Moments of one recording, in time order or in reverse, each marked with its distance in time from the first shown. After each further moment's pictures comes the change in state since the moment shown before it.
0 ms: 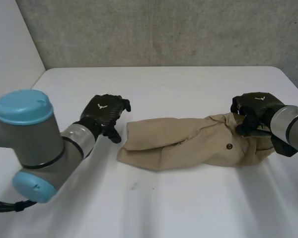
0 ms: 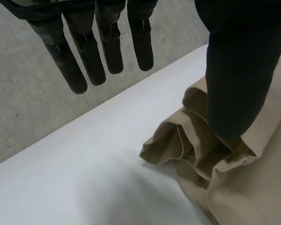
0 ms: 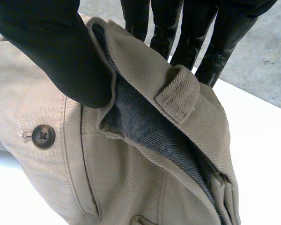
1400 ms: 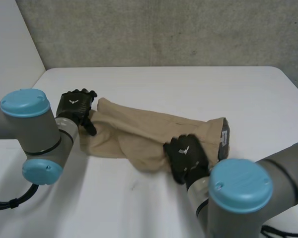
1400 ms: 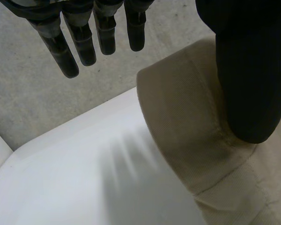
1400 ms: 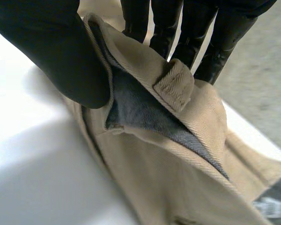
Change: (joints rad) left arm 0.110 -0.131 0.084 0.063 -0.222 -0.022; right arm 0.562 0.105 0.339 -0.644 0.406 -0.070; left_hand -0.223 -0.214 -0.213 -0.202 -0.215; right_hand -0.009 -0.011 -0.022 -0.016 -0.008
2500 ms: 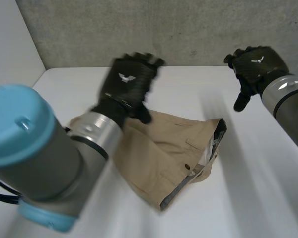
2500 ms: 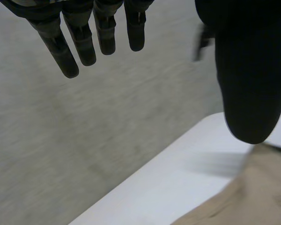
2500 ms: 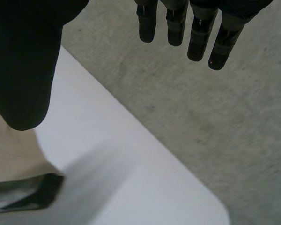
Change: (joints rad) left arm -0.393 0.327 -0.049 0.004 0.009 0.019; right arm -0.414 -0.177 -0.436 0.491 -0.210 -0.123; left_hand 0.000 0.000 0.000 0.000 0.000; right_hand -0.788 -0.951 -0.920 -0.890 -0.874
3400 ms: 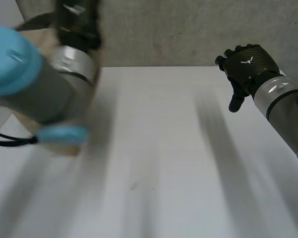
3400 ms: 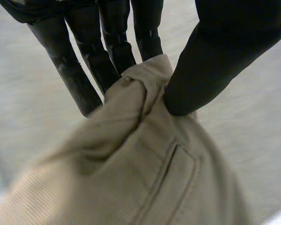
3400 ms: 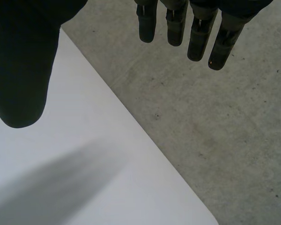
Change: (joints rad) left arm 0.155 -0.156 0.299 0.187 -0.172 0.113; right arm 0.032 0.007 -0.002 -0.015 -0.021 -0.092; left_hand 0.871 0.943 0.916 0.943 0.873; right_hand 0.000 0.000 0.000 0.000 0.000
